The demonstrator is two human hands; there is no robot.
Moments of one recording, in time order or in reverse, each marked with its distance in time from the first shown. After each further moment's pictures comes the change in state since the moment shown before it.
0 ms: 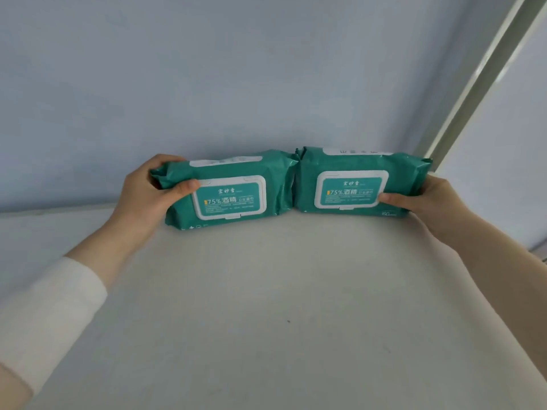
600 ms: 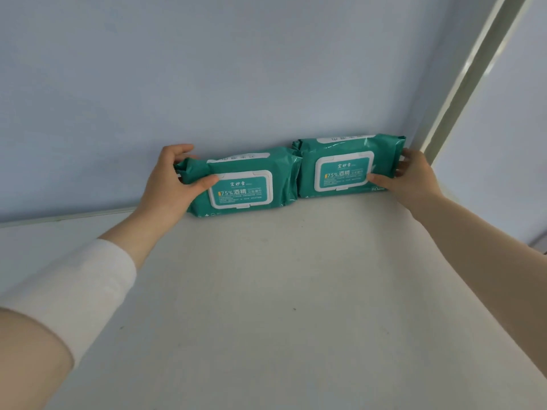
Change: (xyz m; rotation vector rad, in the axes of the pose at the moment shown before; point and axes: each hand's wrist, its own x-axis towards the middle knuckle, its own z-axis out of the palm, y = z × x) left_hand 0.010 0.014 0.015 0.363 0.044 0.062; right_hand 0.028 -0.008 0.019 -0.255 0.263 -0.008
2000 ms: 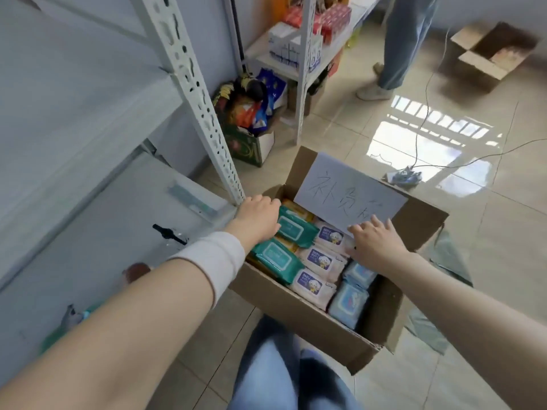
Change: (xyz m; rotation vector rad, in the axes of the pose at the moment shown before) left_hand -0.633 0.141 0.187 0.897 -1.291 0.987; right_hand -0.705 0.299 -0.254 -0.958 -0.408 0.657
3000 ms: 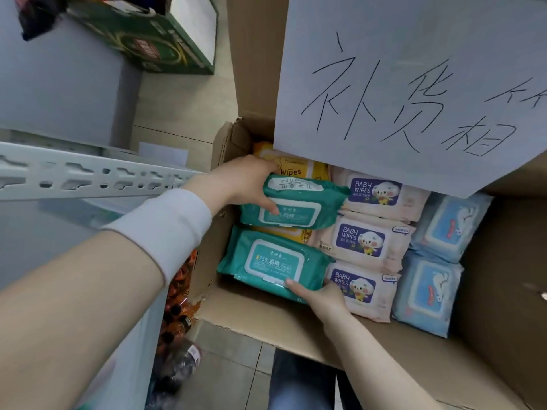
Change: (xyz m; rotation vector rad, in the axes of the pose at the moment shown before) left_hand 0.318 -0.030 0.219 -0.069 -0.496 0.324; right_hand 0.218 -0.129 0.290 1.850 -0.551 0.862
